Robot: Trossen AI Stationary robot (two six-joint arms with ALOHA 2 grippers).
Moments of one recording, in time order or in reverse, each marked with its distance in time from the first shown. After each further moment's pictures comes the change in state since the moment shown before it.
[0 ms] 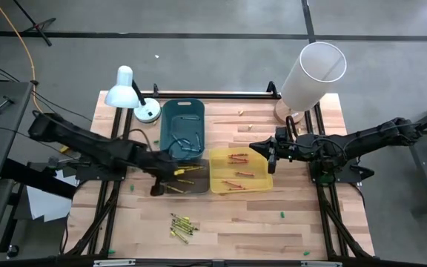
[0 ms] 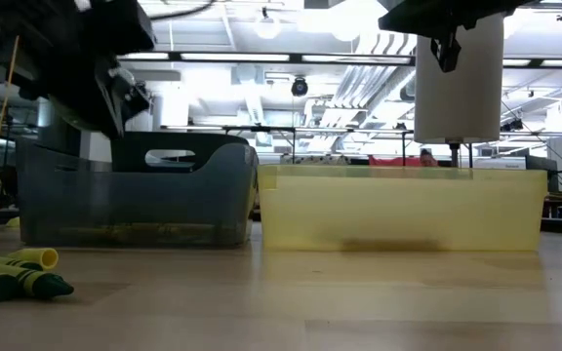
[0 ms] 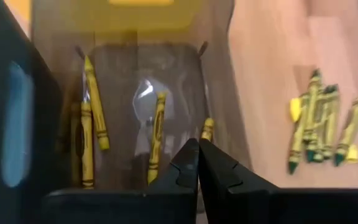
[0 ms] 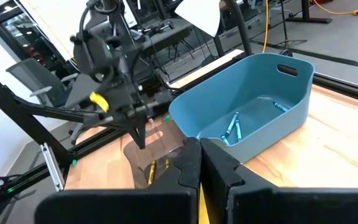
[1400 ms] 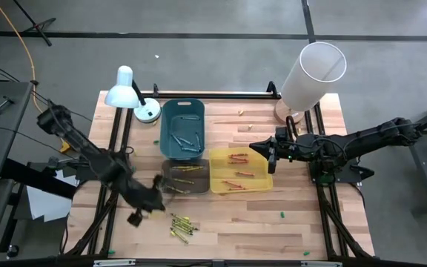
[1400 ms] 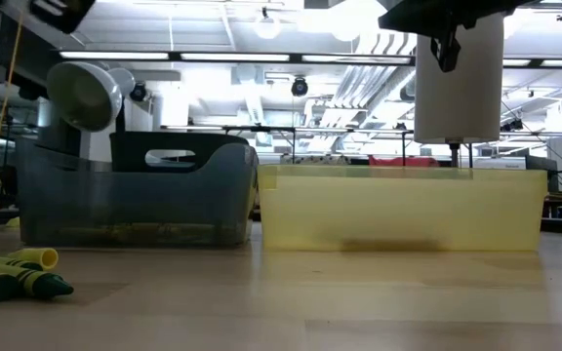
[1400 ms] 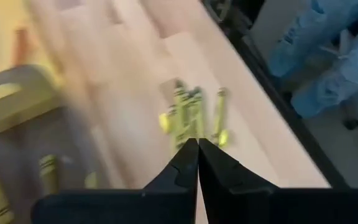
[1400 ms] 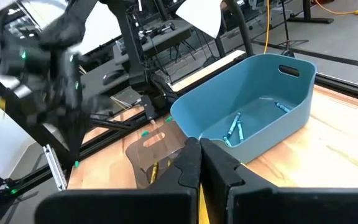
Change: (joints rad) left arm -0.465 0.026 0.201 -0.093 -0.157 -0.004; right arm 0.000 0.000 0.000 0.006 -0.003 0.005
